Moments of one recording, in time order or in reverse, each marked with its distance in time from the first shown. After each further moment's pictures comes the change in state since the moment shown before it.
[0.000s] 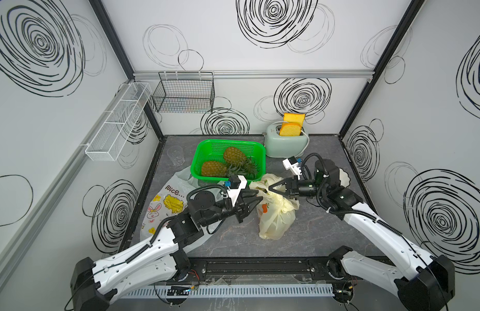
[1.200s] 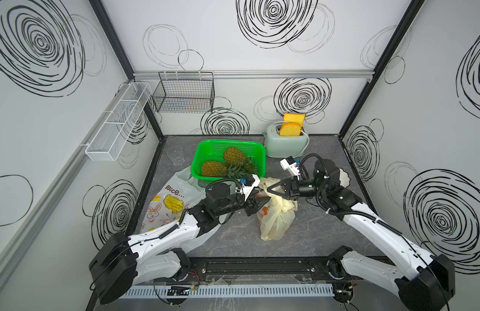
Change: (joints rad) left arm 0.080 0.268 -0.023 0.237 0.146 0.104; right arm 0.027 0.004 0.000 0.066 -0.063 0.041
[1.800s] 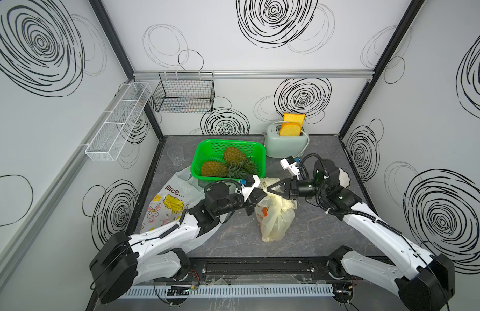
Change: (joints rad) left arm 0.000 -0.010 0.000 0.024 0.023 0.037; right arm -0.013 -0.002 0.000 -0.018 0.029 -0.030
